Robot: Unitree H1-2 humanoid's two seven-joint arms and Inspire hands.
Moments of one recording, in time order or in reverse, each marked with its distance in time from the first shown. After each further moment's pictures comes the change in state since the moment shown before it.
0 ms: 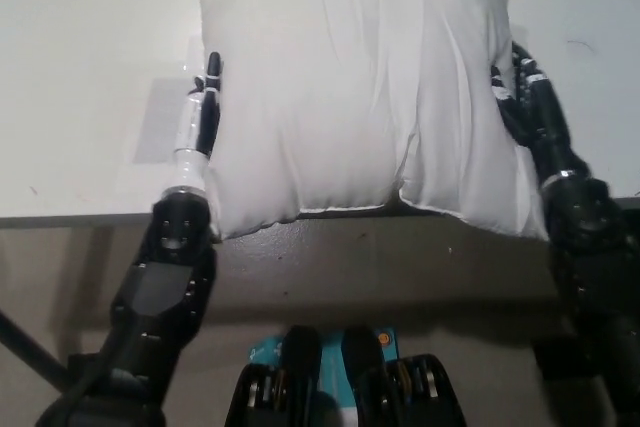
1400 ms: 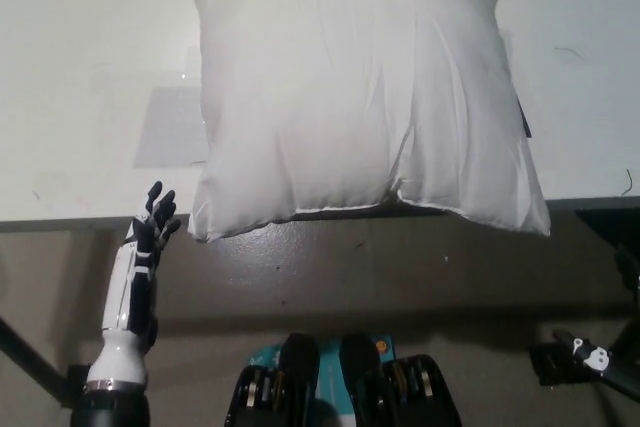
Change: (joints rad) left_arm 0.717 -0.010 -0.021 -0.943 0.009 0.113 -0.115; right_arm 0.834 -0.093 -0.014 -0.817 -0.033 -0.042 0.061
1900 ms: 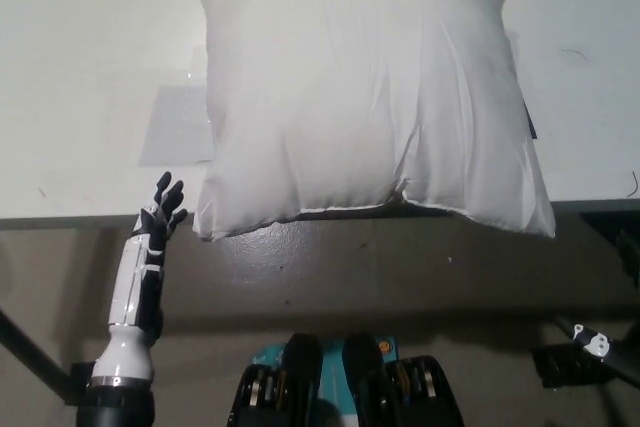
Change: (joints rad) left_arm -0.012 -0.017 -0.003 -0.033 0.058 -0.018 -0.007; right_arm -0.028 0.010 -0.012 0.000 0.008 0.000 0.005
